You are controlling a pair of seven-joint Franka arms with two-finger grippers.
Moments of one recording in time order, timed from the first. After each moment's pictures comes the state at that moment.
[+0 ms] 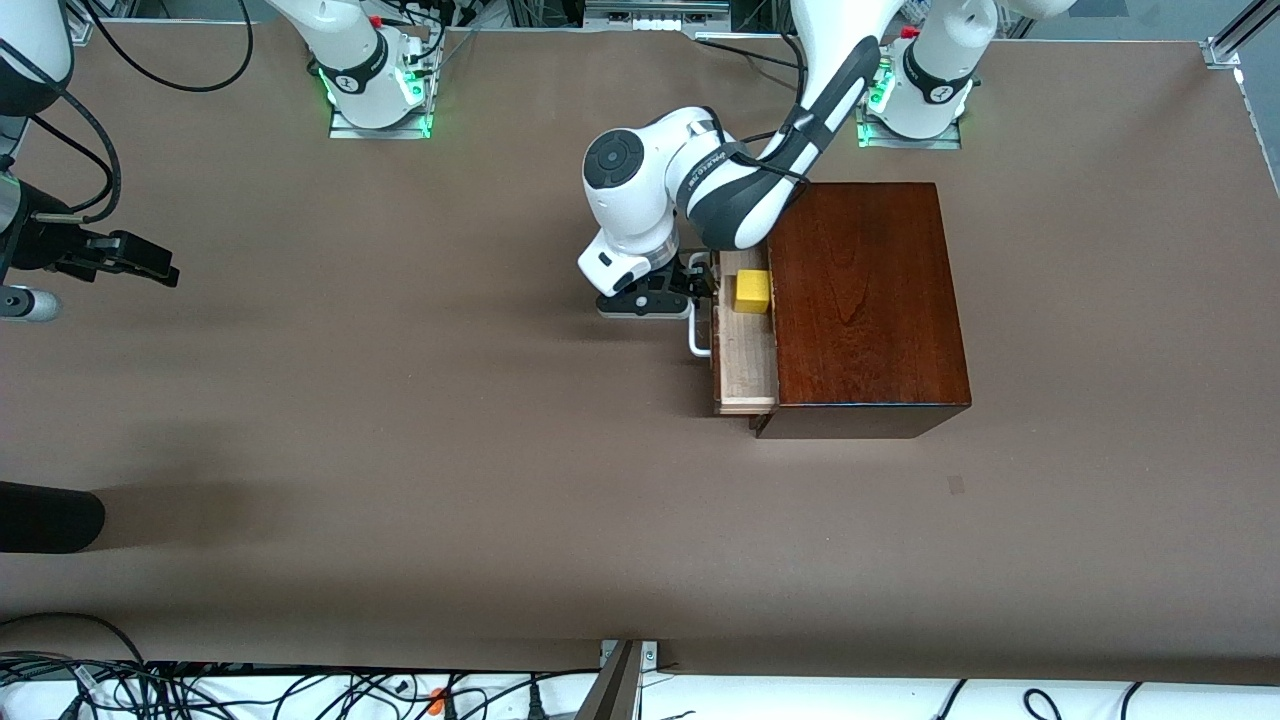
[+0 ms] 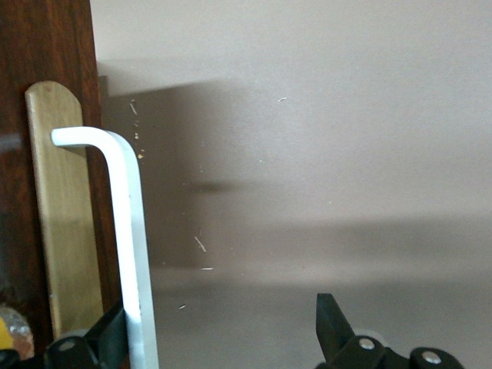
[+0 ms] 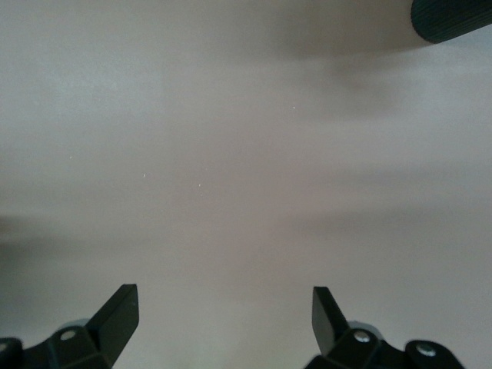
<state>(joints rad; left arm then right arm) -0.71 0.63 -0.17 -1.53 0.26 2.04 -0.91 0.03 0.09 -0.09 -1.62 -0.01 1.63 -0.01</state>
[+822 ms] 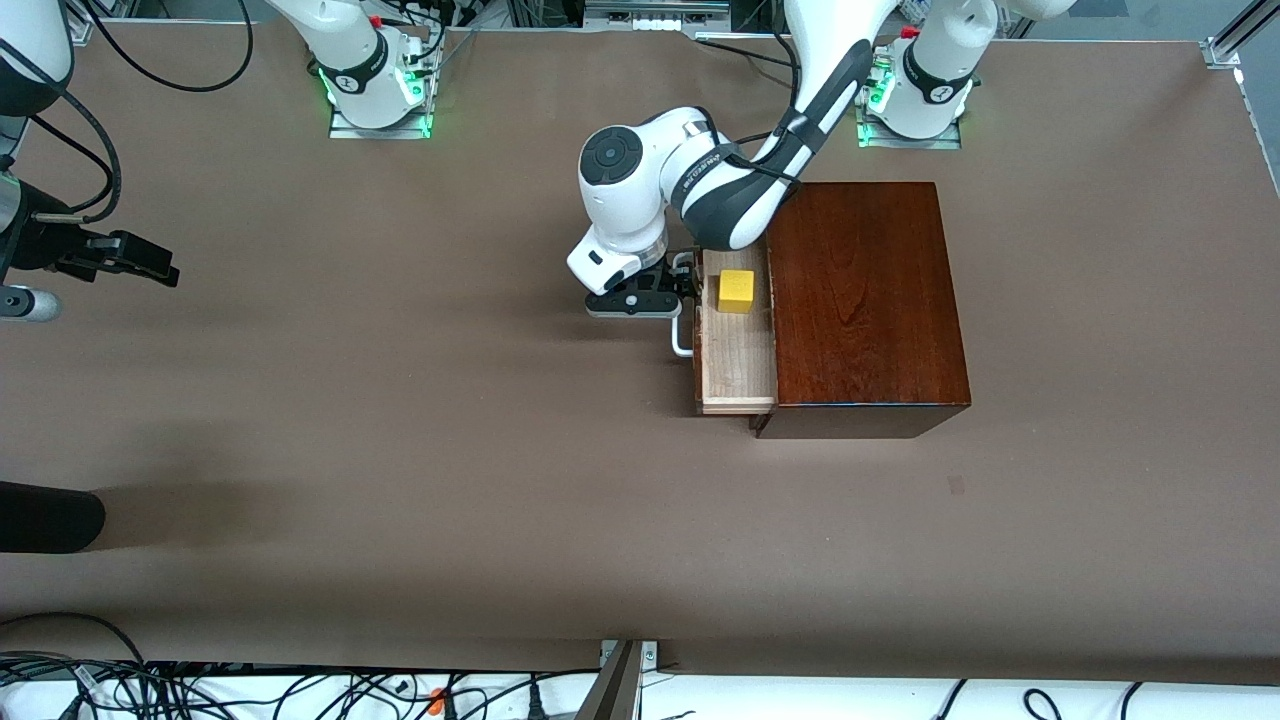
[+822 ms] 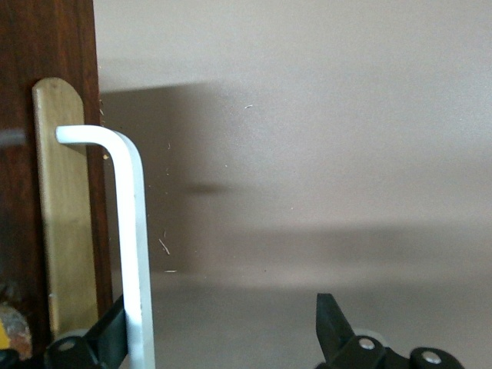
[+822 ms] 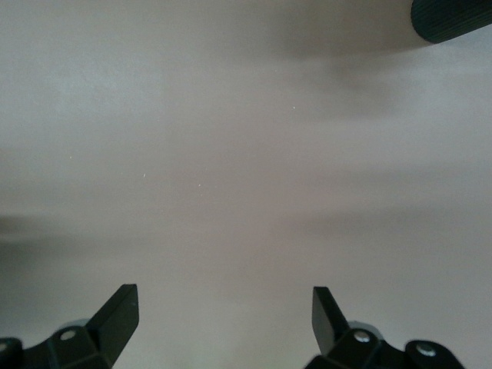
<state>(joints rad) -0.73 0.65 -0.16 -1.51 0.22 2.08 -0.93 0.03 0.09 -0.09 -1.62 -0.01 1.63 -0.01</state>
